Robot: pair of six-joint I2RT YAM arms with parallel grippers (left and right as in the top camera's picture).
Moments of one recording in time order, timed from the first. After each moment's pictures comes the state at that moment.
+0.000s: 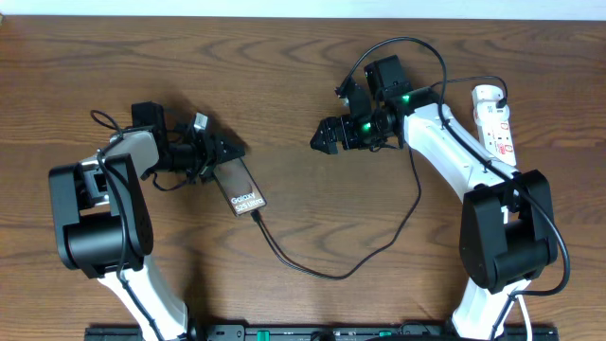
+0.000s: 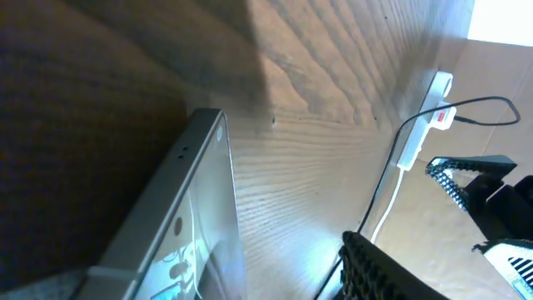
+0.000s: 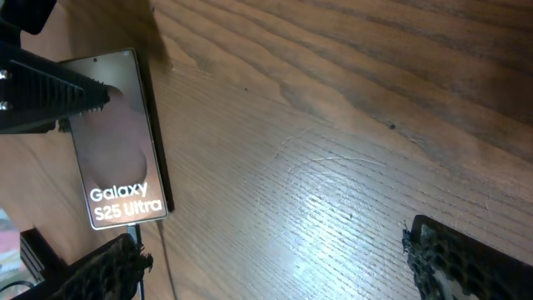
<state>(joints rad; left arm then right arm) 0.19 2.01 1.11 -0.55 0.93 -0.27 0.35 1.96 1.45 -0.68 -0.55 0.16</state>
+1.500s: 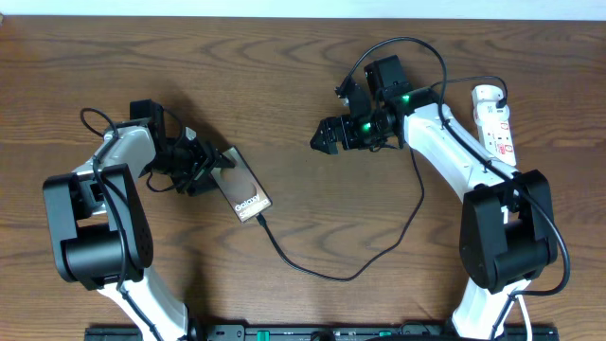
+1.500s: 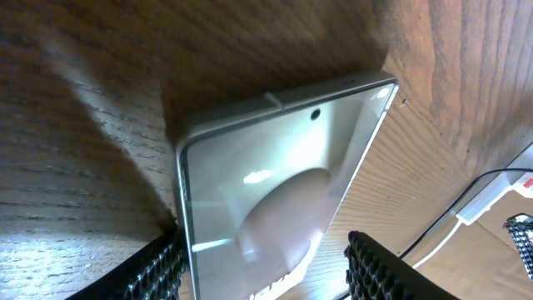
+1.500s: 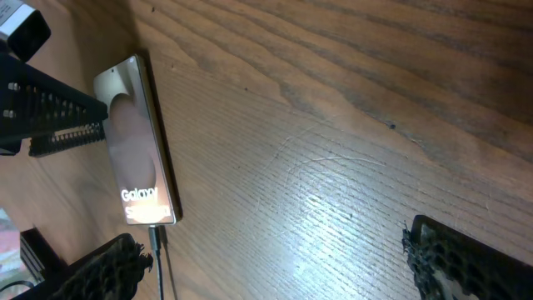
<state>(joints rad) 0.18 1.95 1.15 -0.78 0.64 -0.43 0.35 1.96 1.45 -0.68 -0.55 0.16</state>
